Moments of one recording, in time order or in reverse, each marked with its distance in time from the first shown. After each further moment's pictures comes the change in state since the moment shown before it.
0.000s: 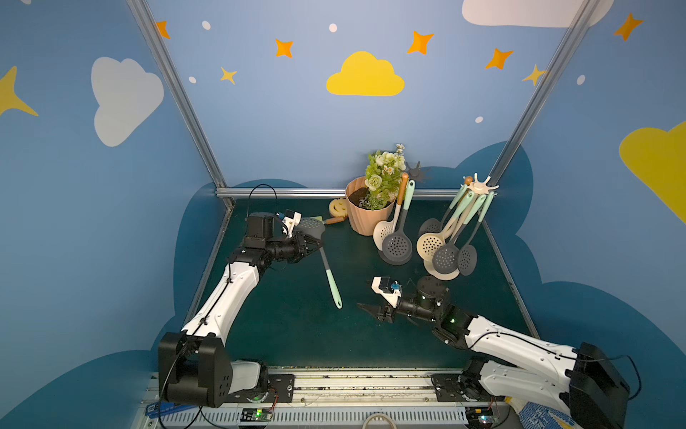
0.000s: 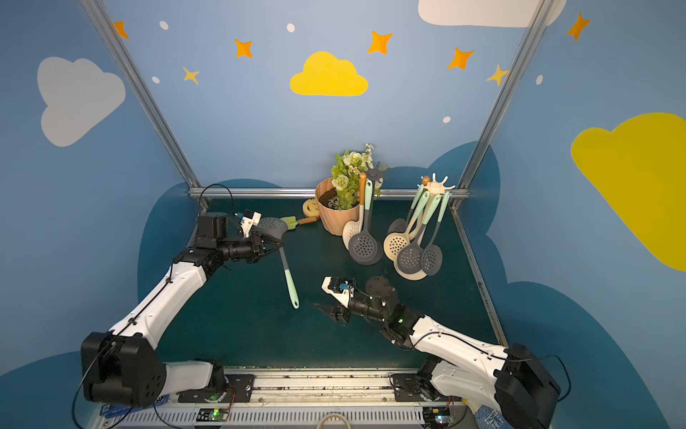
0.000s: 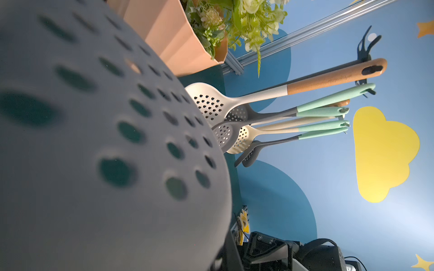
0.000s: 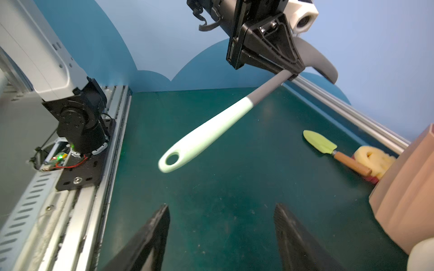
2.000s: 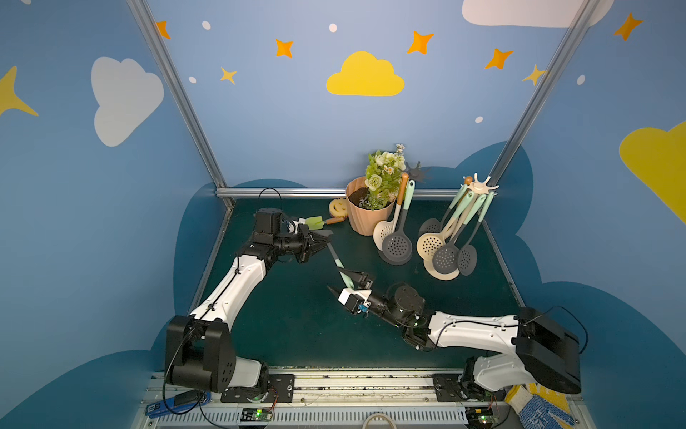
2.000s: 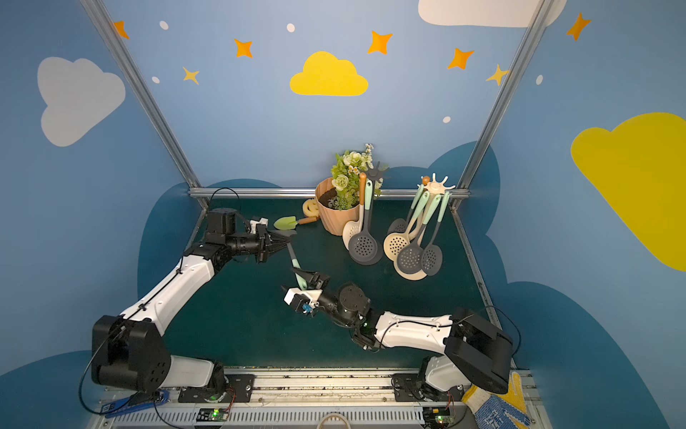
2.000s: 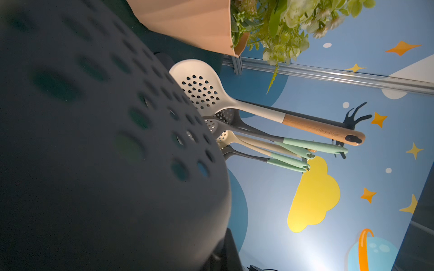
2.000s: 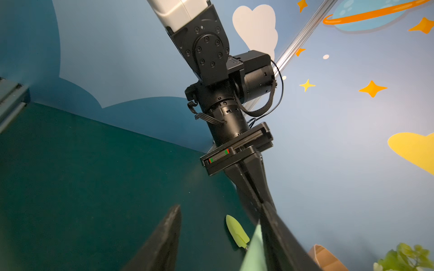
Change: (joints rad) left arm -0.037 0.101 0.048 0.083 0.060 -0.489; right arm 0.241 0.342 0.131 0.570 0.382 -0.425
